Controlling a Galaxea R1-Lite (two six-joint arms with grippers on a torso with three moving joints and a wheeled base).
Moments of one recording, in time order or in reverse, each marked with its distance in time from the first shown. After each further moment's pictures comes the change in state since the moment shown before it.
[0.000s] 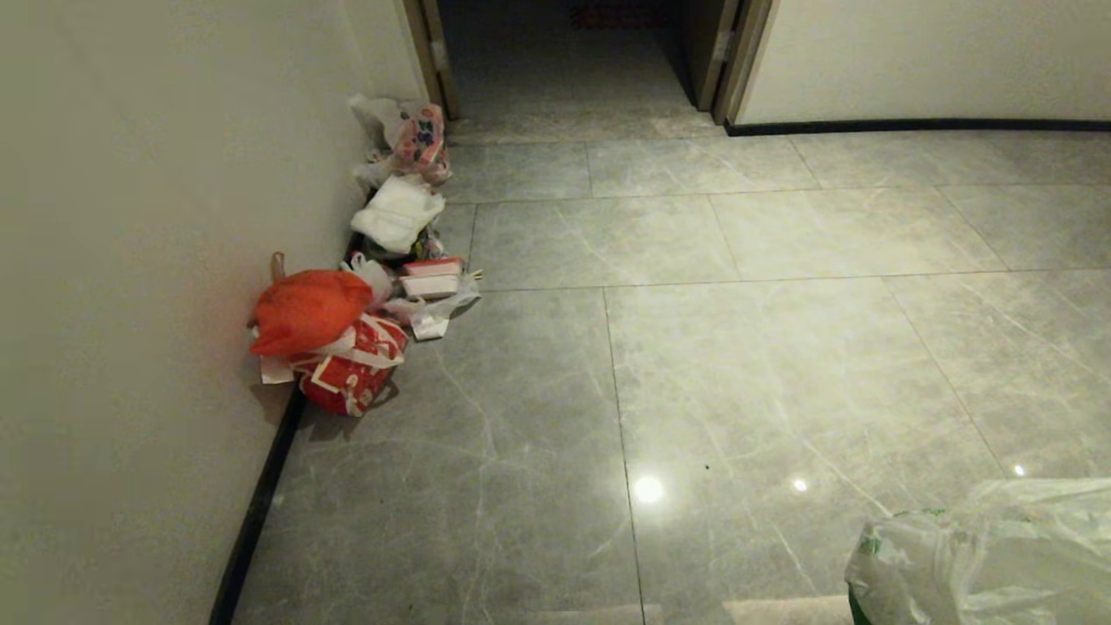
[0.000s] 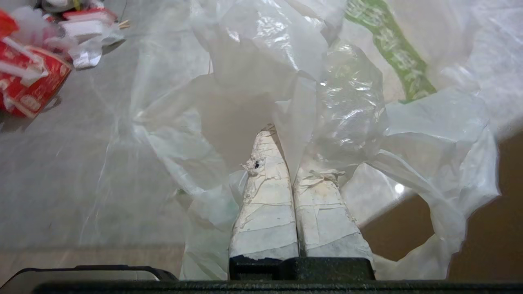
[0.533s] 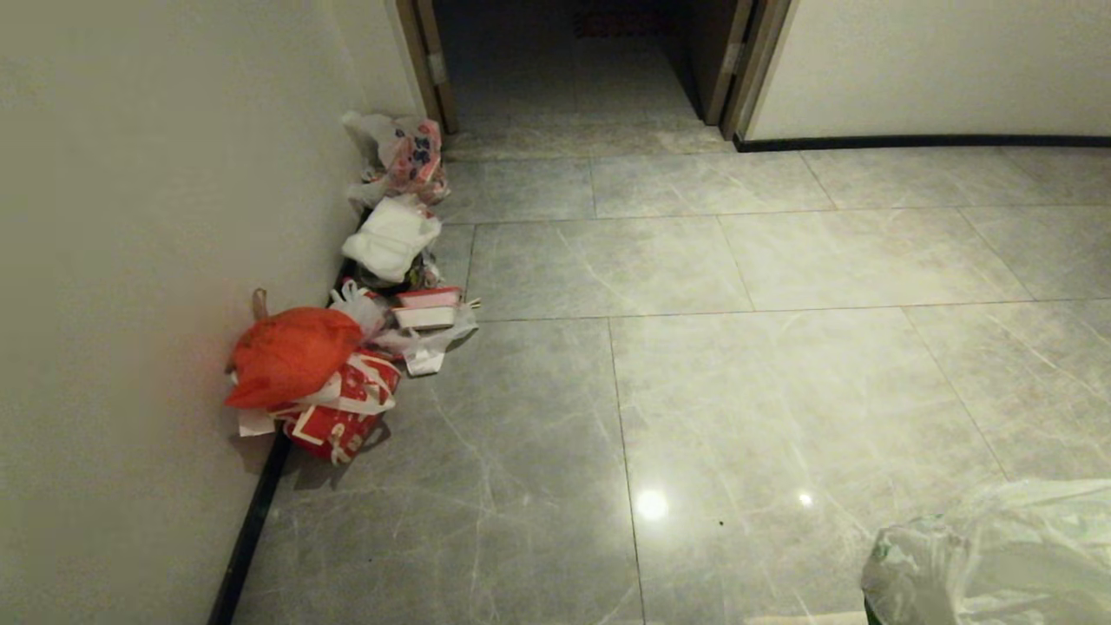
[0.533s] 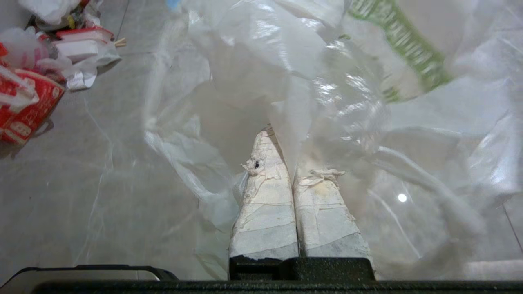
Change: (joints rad) left arm 0.000 0.000 0.001 -0.001 0.000 -0.001; right arm 0.000 0.000 0.000 0.000 0.000 0.000
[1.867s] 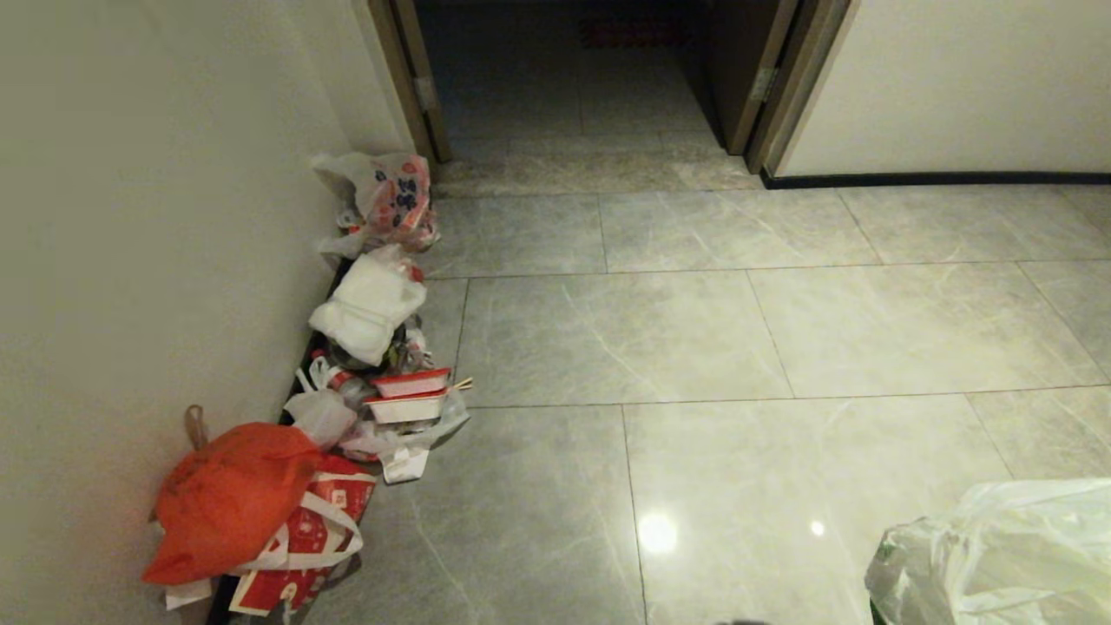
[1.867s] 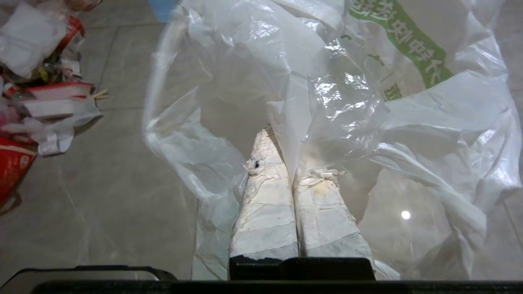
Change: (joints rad) left arm 0.000 0.000 0.000 0.001 0.000 0.000; right arm 0.000 0.000 0.000 0.001 0.000 0.000
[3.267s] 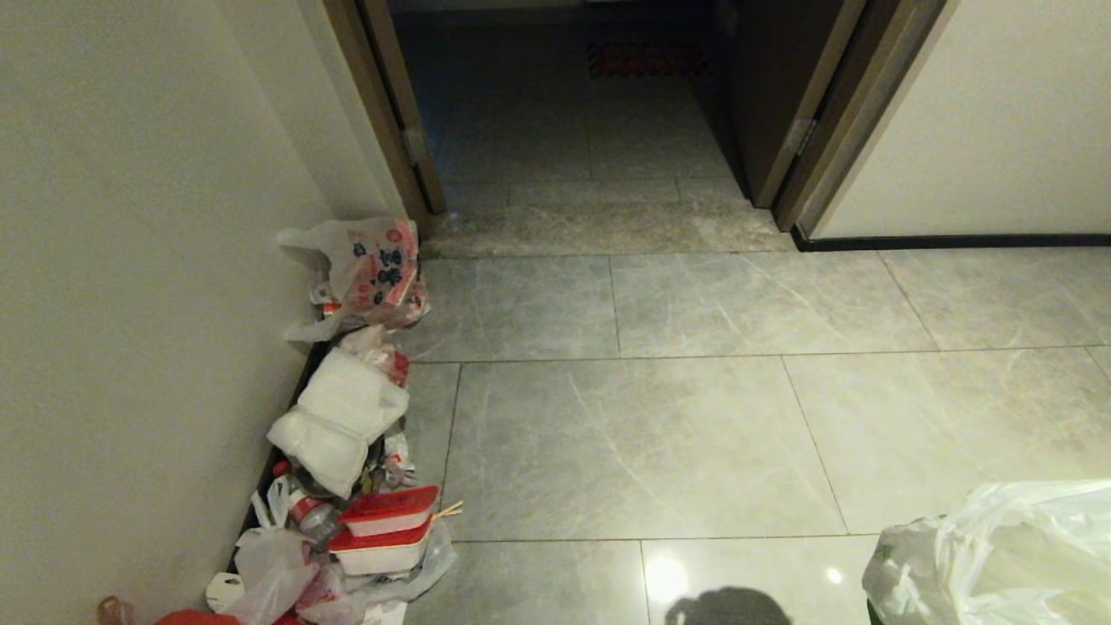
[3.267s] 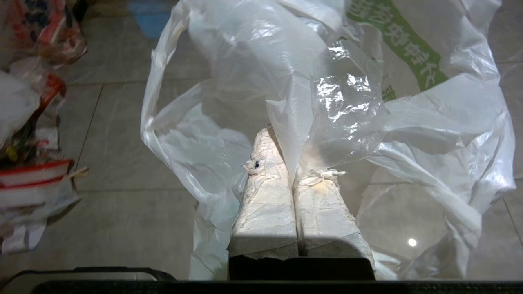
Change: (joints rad) left arm 0.000 0.000 0.000 0.001 0.000 0.001; right arm 0.001 0.000 0.000 0.000 0.000 0.000
